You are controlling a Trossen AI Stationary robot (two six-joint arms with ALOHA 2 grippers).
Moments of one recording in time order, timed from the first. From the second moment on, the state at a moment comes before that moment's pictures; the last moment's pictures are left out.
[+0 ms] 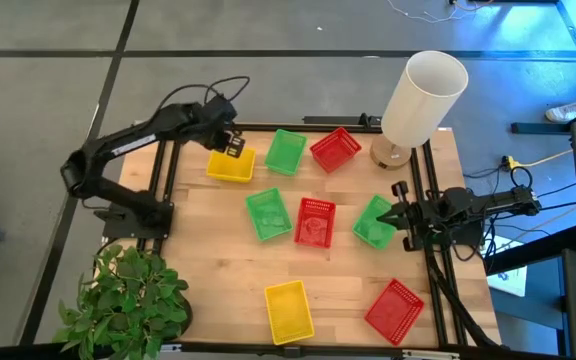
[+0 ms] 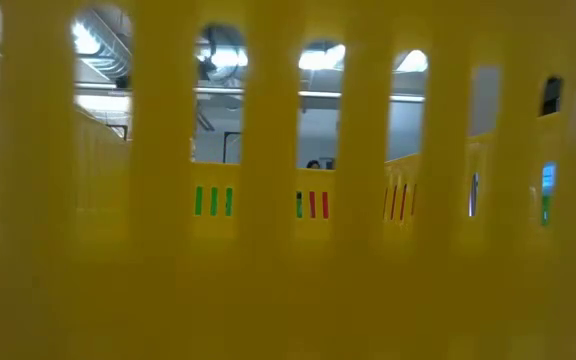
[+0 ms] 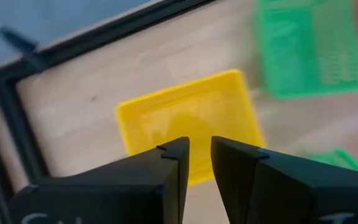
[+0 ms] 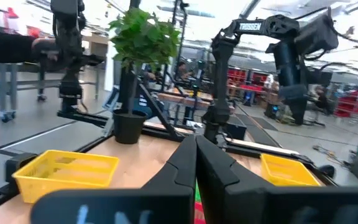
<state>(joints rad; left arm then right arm) 0.57 1.33 1.26 -0.99 -0.23 -0.56 0.21 0.01 0.01 0.18 -0.01 -0.16</state>
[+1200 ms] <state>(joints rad) -0.43 1.07 1.26 -1.08 -0.76 -0.59 0.23 1.29 1.22 -0.71 -0.02 0.29</state>
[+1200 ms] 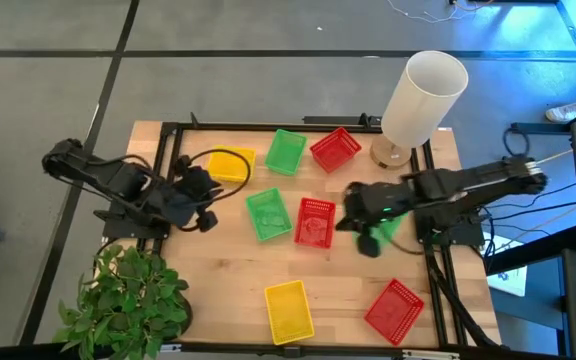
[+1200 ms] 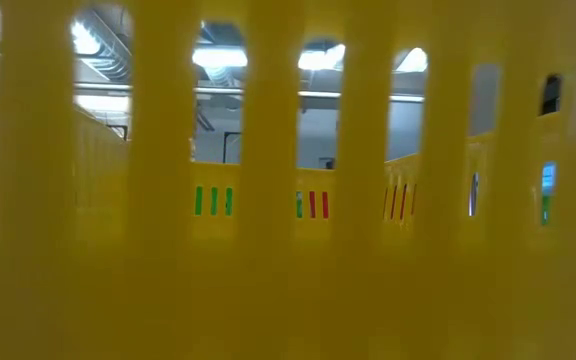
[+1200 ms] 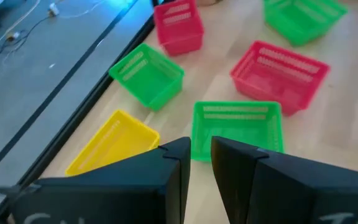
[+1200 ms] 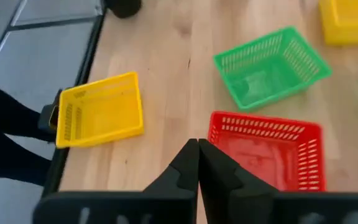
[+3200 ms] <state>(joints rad) -0.61 0.93 1.26 -1.14 -0.73 -0.52 0.35 2.16 1.56 -0.49 -0.11 0.21</state>
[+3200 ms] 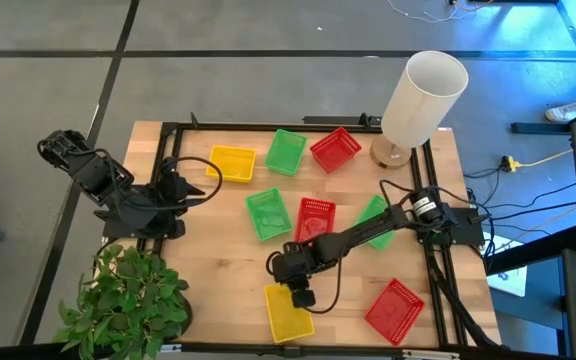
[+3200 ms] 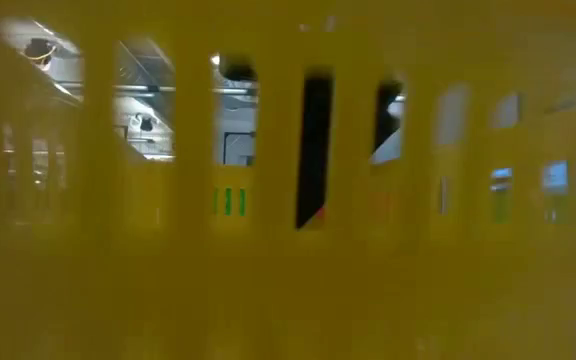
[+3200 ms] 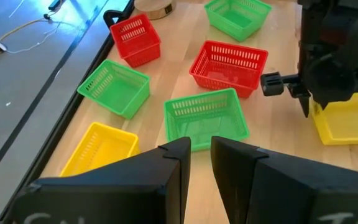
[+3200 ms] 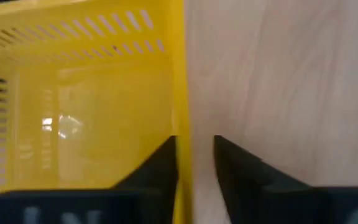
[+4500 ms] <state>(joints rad) -0.61 0.86 1.26 -1.14 -0.78 -0.46 -0.10 2.17 2.24 -0.89 0.32 0.69</state>
